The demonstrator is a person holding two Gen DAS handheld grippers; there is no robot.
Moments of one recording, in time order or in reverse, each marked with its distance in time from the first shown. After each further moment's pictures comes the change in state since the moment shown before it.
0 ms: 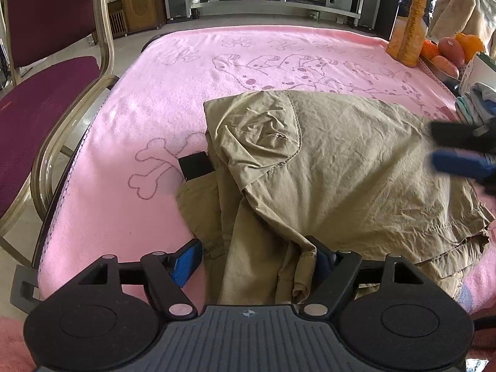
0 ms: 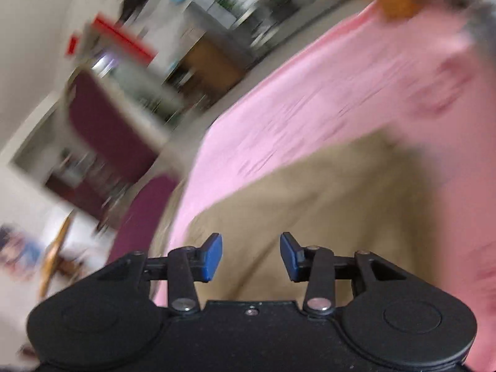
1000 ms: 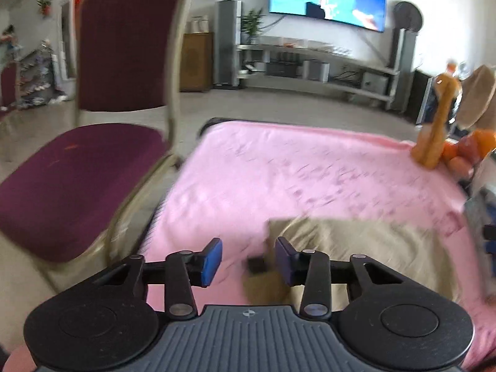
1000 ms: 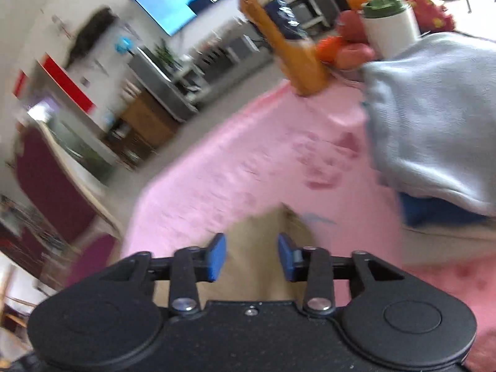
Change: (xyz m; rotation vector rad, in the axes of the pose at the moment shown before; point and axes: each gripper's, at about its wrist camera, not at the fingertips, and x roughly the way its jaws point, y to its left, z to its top) left arm -0.084 0.033 0.042 -0.153 -0.293 0.072; right arm -0.089 -0.015 0.031 0.074 -0.288 -0.277
